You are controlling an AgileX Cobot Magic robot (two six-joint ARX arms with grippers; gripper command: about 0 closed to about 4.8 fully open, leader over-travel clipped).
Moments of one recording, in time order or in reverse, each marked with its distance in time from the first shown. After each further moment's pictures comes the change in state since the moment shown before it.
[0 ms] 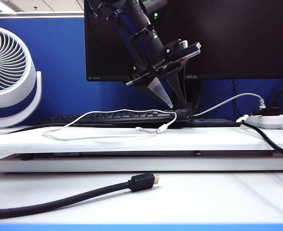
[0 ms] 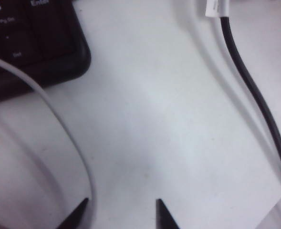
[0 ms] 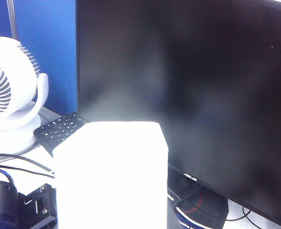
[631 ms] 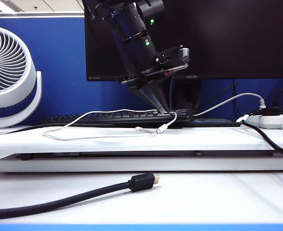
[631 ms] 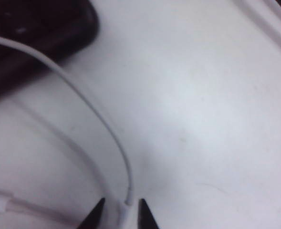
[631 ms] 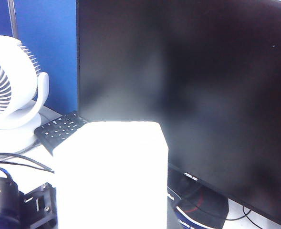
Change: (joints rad) left arm 0.011 0.004 0.000 -0.081 -0.063 0.249; right arm 0.000 0.000 0.000 -0.003 0.000 0.000
